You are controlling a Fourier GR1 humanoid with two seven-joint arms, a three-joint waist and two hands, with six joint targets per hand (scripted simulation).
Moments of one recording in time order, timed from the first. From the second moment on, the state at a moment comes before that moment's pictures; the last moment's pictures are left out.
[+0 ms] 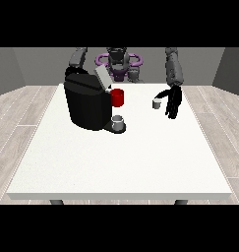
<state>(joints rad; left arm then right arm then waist) -0.43 0.49 0.05 -0.86 -0.42 -0.12 -0.19 -0.16 -0.03 0.00 -1.52 -0.03 -0.03 -0.15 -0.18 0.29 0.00</state>
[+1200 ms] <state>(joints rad) -0.54 0.49 0.01 -0.74 -0.59 -0.06 -0.25 -0.24 -0.05 -0.08 -1.33 -0.03 -0.04 -0.21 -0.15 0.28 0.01</state>
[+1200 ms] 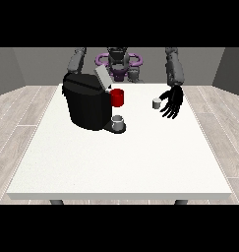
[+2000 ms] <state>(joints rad) -0.55 0.39 -0.04 -0.71 -0.69 0.00 -0.25 -0.25 -0.04 -0.10 -1.23 -0.04 -0.06 -0.23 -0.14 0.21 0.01</state>
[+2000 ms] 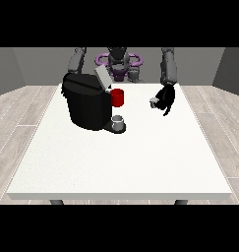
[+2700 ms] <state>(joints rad) -0.59 0.32 0.00 -0.70 -0.65 -0.11 -0.31 -0.20 -0.07 -0.13 -1.13 -0.07 -0.04 -0.26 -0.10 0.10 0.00</state>
